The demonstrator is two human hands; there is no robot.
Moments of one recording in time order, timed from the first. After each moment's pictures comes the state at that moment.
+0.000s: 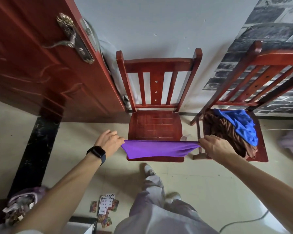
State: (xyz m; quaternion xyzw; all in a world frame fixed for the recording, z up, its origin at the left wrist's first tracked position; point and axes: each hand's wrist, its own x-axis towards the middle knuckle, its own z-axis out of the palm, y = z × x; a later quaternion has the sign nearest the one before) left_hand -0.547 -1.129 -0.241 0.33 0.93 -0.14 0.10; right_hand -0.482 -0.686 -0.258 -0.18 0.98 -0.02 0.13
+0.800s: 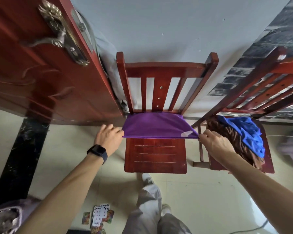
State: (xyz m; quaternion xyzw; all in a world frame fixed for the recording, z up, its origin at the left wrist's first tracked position) left_hand -0.630 -1.129 -0.281 0.23 0.97 -0.06 0.02; right_hand -0.568 -0.719 -0.278 -0.09 0.98 0.05 0.16
